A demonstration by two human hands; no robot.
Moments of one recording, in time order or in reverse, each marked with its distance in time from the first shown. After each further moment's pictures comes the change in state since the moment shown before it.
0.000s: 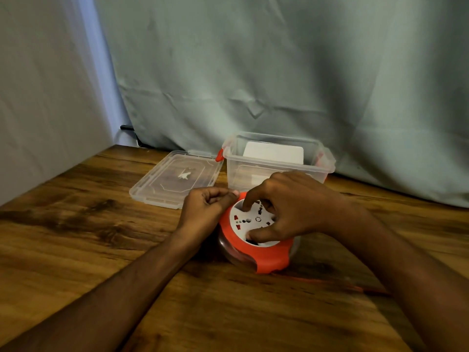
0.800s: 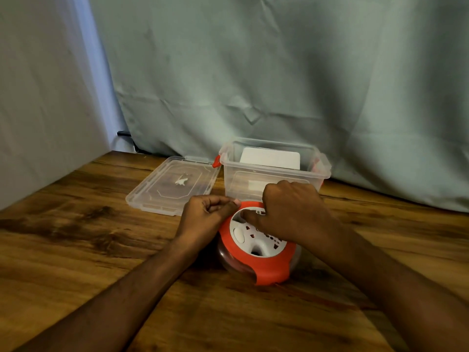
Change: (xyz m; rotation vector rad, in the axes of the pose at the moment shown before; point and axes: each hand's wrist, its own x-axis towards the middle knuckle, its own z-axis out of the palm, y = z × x) left_hand -0.001 0.000 0.003 0.078 -0.027 -0.012; right_hand 0.004 -0.009 0.027 -0.141 0.104 0.466
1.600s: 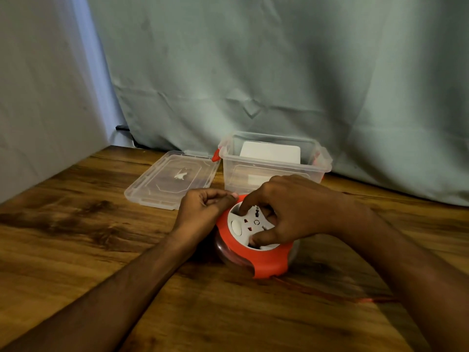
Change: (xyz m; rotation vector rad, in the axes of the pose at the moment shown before) left_hand -0.002 0.004 -0.002 -0.031 0.012 -0.015; right_hand -0.001 0.016 -0.032 0.196 -0.241 -0.477
